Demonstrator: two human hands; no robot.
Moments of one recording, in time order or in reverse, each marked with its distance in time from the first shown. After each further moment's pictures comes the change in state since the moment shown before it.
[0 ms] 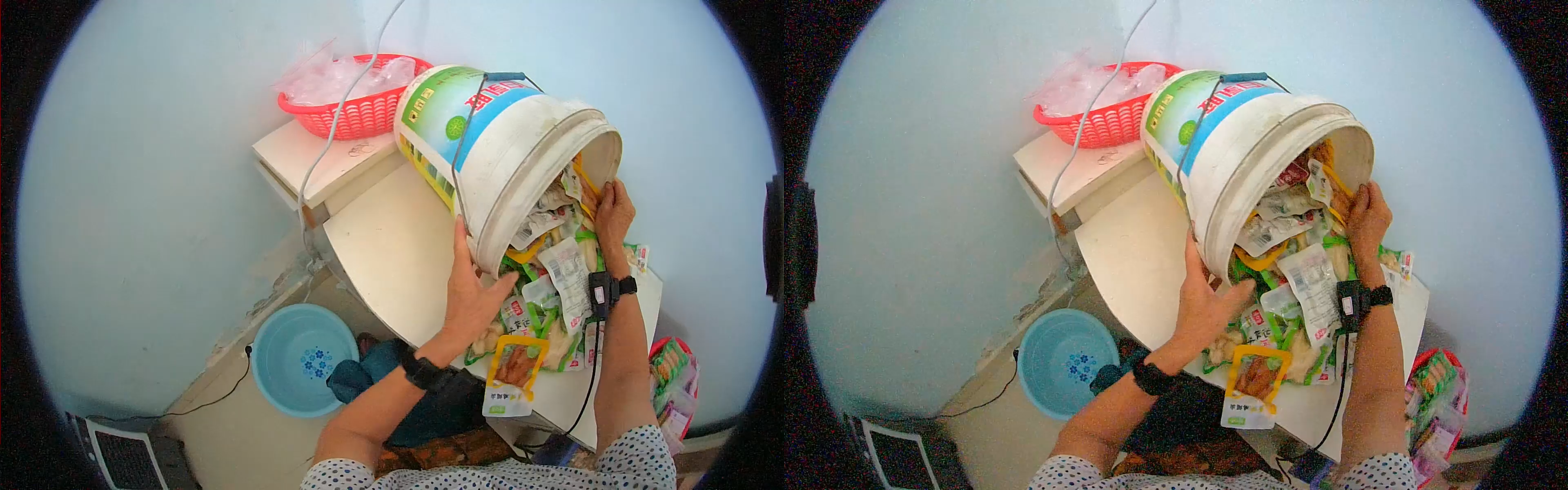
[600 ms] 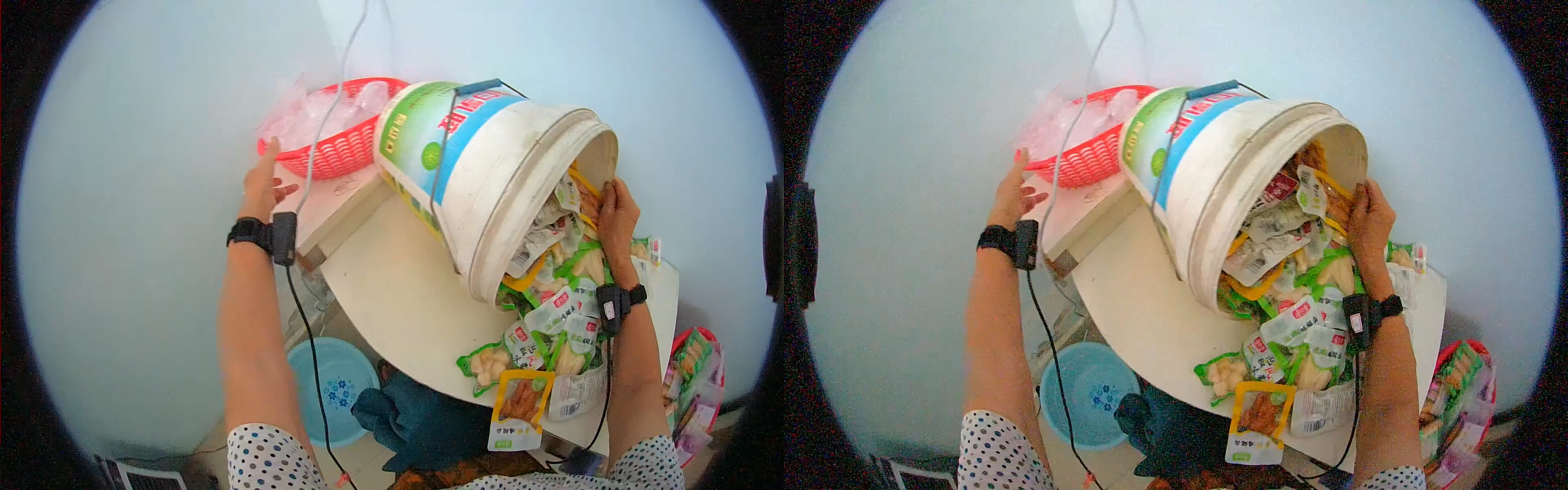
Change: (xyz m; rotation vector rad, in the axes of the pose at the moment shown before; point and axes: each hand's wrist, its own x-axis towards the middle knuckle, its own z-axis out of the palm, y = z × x) left_hand 0.272 0.052 -0.258 0.178 0.510 -0.333; right_hand -0.005 0.013 0.007 0.059 0.027 0.060
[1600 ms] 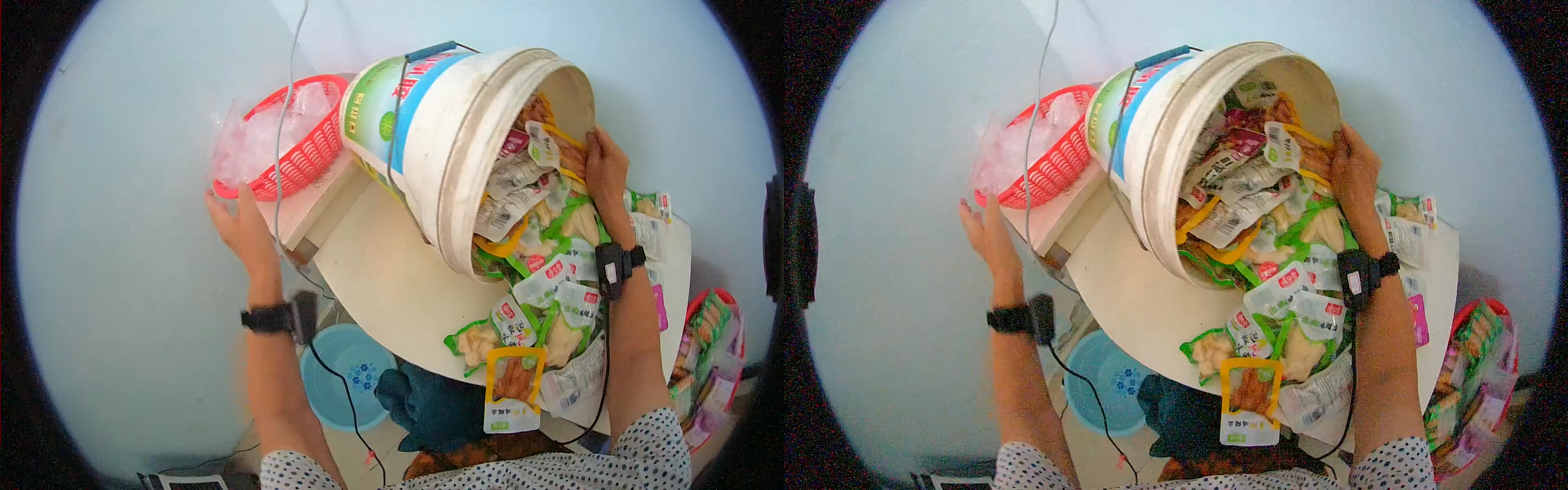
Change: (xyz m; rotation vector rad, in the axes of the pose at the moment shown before) left_hand -0.139 -0.019 0.016 0.083 0.225 0.709; right_hand 0.001 -0.002 0.007 -0.024 -0.058 0.076
